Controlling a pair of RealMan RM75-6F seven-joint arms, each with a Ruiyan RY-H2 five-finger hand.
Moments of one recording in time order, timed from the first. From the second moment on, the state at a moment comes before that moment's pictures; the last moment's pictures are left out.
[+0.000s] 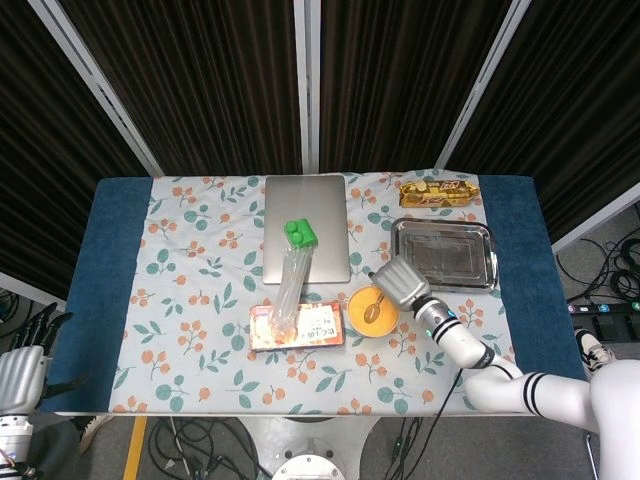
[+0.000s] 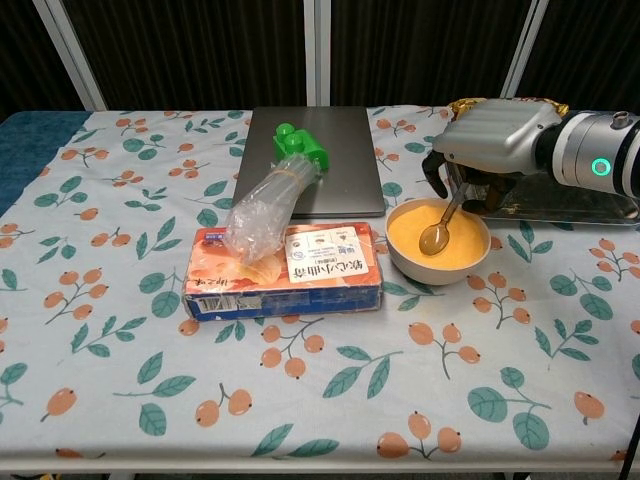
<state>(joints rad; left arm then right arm) 0.00 -1.25 -0.02 -1.50 1.45 1.47 -0.14 0.93 -1.47 0.01 -1.38 -1.09 0.80 -0.61</state>
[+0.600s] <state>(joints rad) -0.01 -1.25 -0.02 -1.50 1.45 1.46 -0.15 0.93 -1.46 0.02 -1.38 -1.08 0.79 -0.65</state>
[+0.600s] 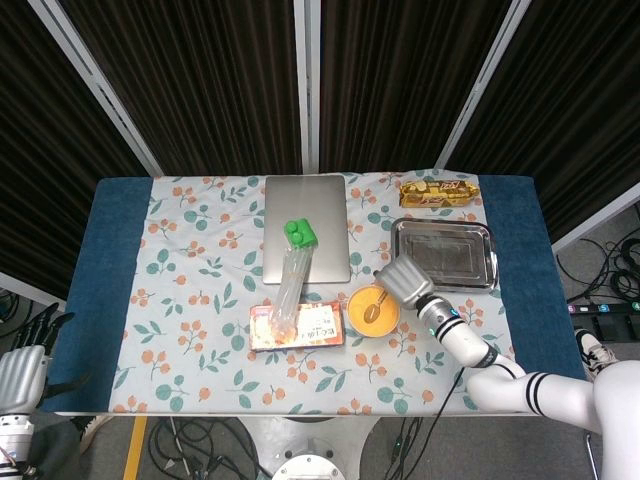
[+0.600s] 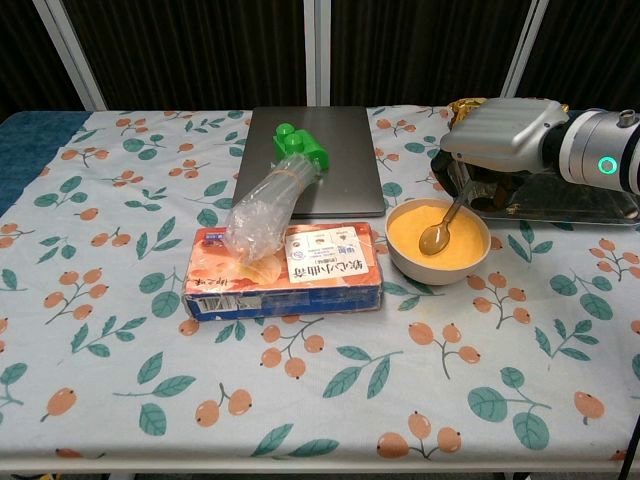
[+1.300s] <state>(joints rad) 0.00 -1.25 -0.02 -1.49 1.45 1.46 -0.17 0.93 -1.49 0.02 -1.35 -1.07 0.78 -0.68</state>
